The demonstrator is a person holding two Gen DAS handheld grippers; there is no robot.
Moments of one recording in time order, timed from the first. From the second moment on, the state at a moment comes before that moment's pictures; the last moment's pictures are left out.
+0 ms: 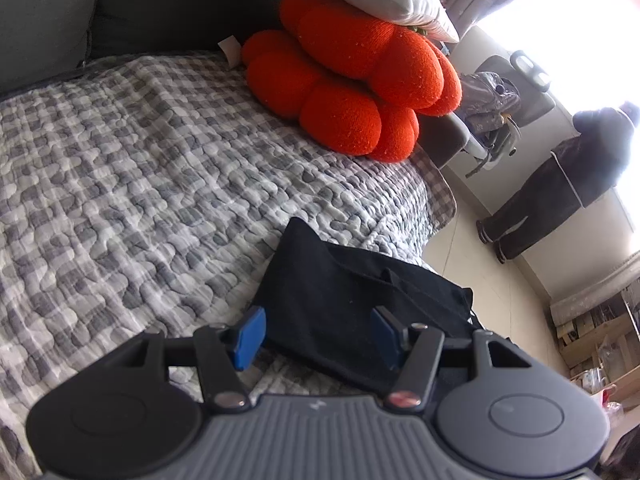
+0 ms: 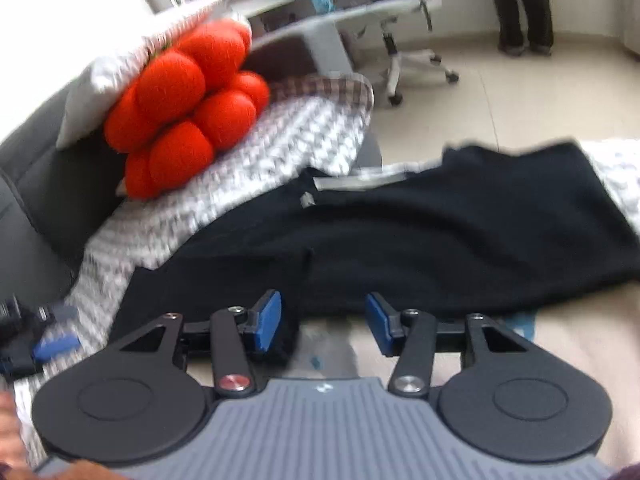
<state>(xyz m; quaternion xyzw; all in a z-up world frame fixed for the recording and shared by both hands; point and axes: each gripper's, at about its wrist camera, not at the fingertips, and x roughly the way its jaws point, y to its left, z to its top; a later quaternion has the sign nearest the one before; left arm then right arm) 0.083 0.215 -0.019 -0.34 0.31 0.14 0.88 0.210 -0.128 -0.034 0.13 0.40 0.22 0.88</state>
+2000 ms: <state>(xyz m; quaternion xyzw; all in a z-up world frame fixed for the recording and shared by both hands) 0.087 0.211 -0.021 -0.33 0.33 0.14 0.88 0.198 -0.085 -0.053 0.09 0.37 0.23 0.90</state>
